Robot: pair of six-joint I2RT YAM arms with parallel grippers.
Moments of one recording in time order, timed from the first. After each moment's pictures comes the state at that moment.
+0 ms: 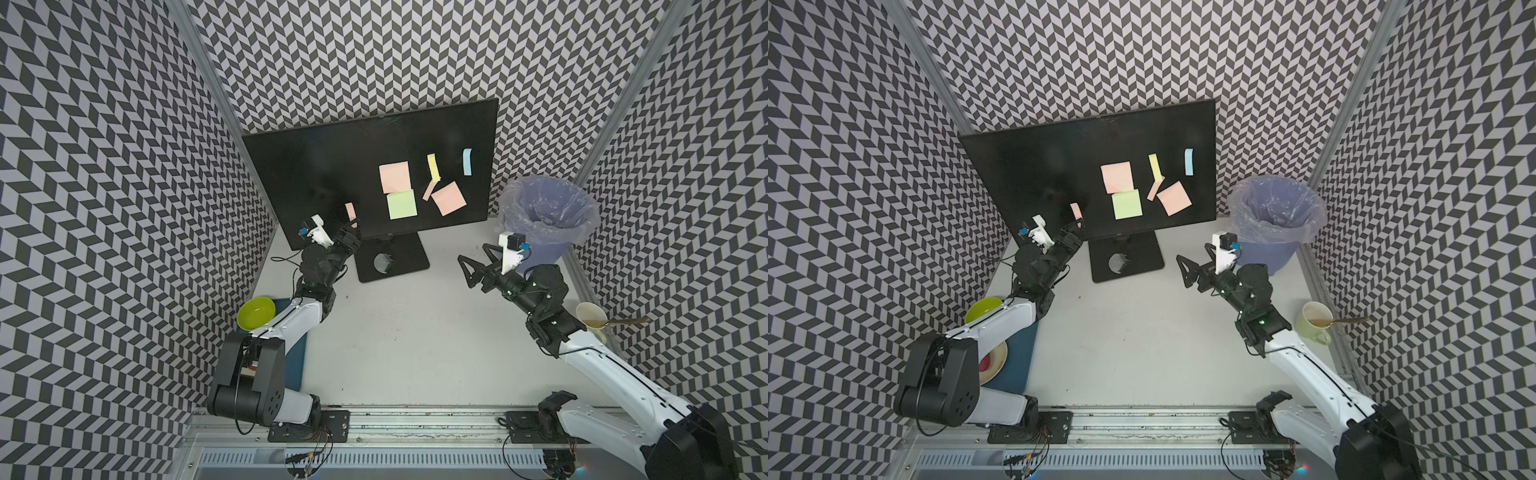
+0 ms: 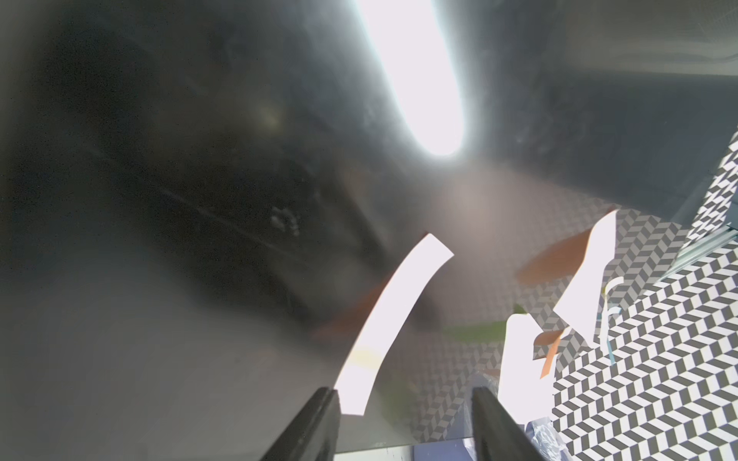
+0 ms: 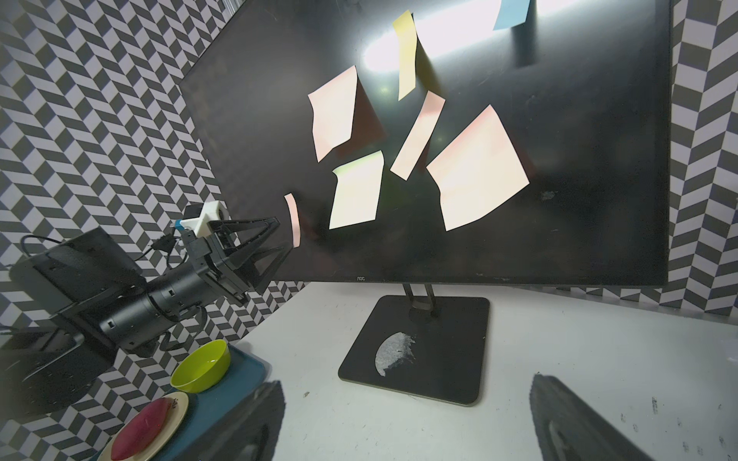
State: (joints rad) left arm -0.17 1.45 0.78 0.77 0.18 -0.95; right arm 0.43 1.04 0.68 0.36 -0.22 0.27
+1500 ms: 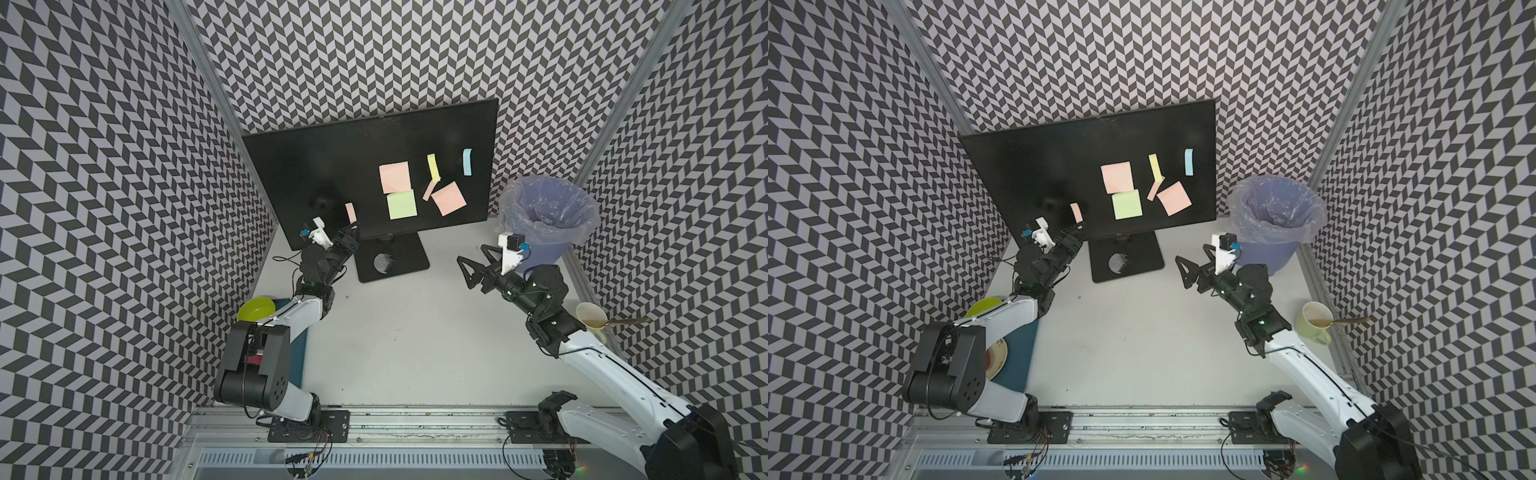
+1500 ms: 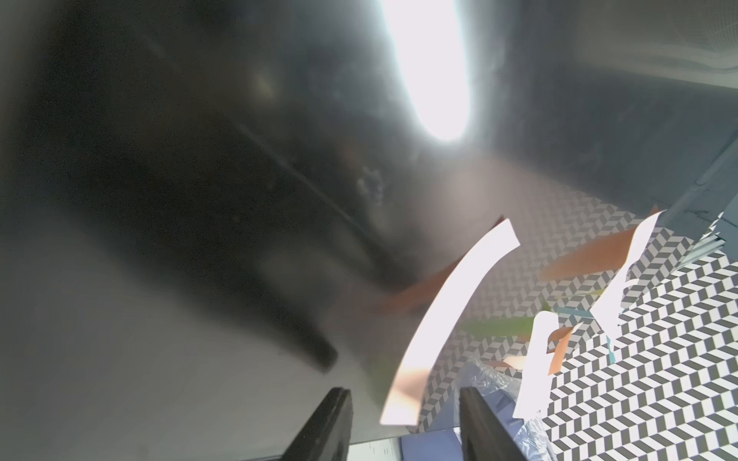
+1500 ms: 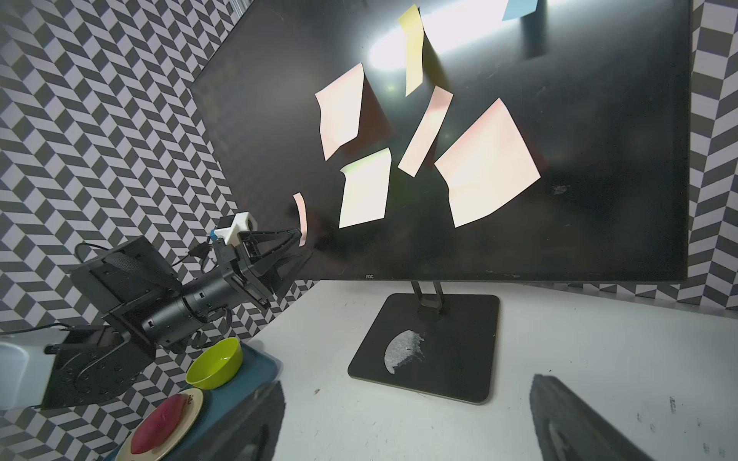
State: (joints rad) left arm -0.14 1.50 0.77 0.83 0.27 -1.04; right arm 0.43 1.04 0.67 0.37 -0.26 0.30
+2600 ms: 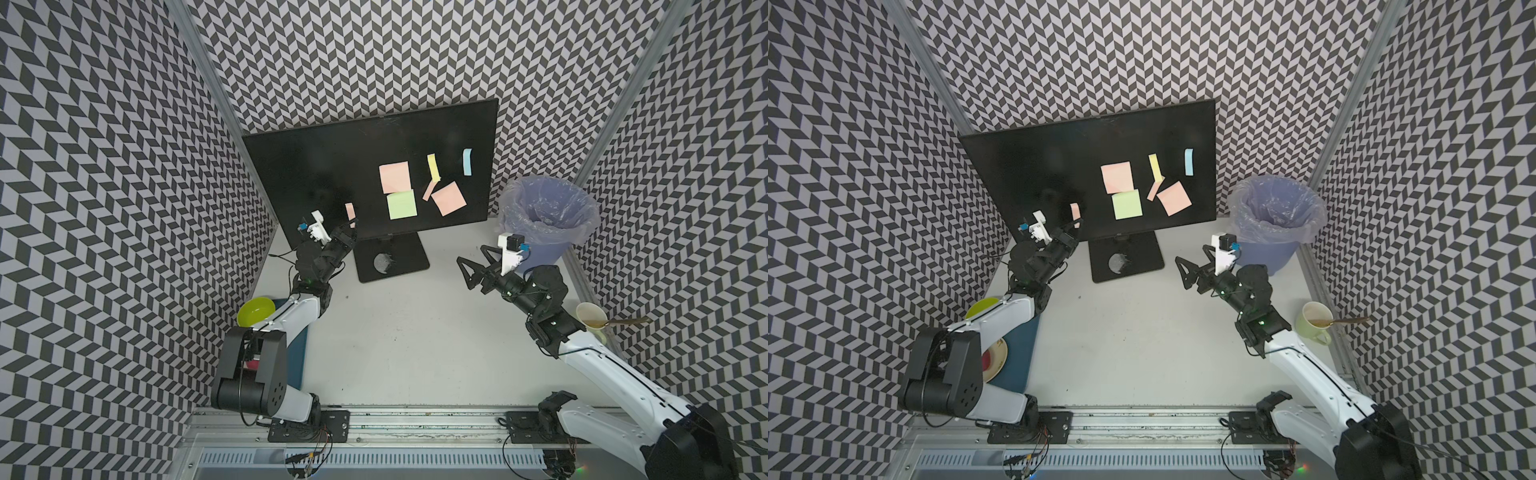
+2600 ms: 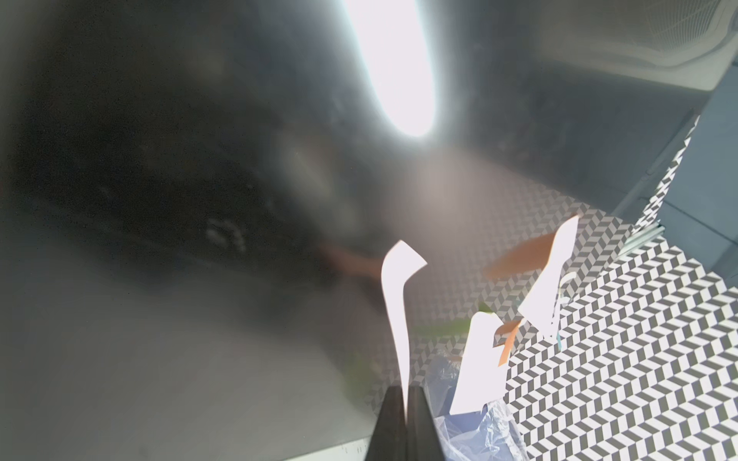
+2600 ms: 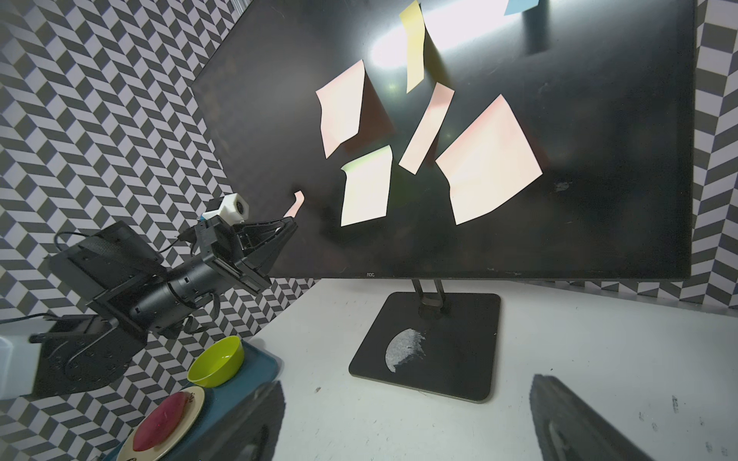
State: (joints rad) left arm -0.14 1.44 0.79 0.82 0.34 -1.04; right arm 0.43 1.04 0.67 0.37 -0.26 0.30
